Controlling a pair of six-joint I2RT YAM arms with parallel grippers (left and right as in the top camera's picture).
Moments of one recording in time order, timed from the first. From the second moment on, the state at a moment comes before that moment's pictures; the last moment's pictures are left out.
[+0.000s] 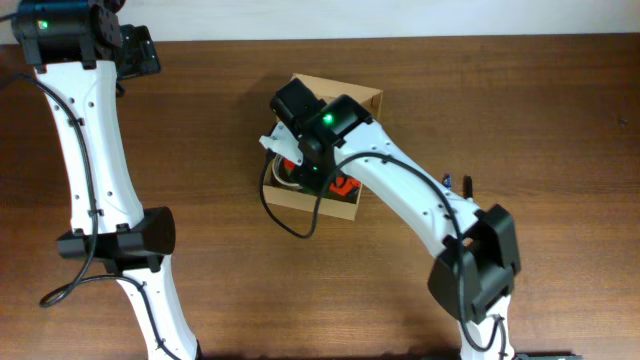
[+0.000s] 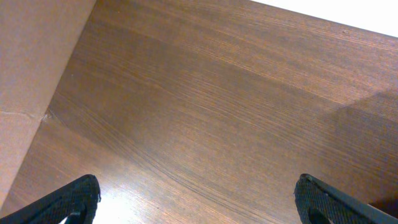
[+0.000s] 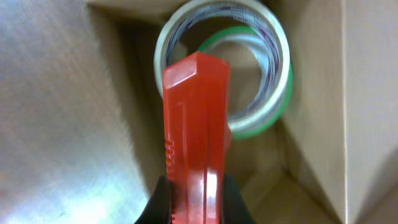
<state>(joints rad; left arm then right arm) 0.07 2.25 2.88 -1.69 -0.35 -0.20 0.68 2.09 1.93 -1.19 0.02 -0.44</state>
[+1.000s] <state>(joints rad) 0.07 2.25 2.88 -1.69 -0.35 -0.20 0.68 2.21 1.94 -1.12 -0.02 -0.52</state>
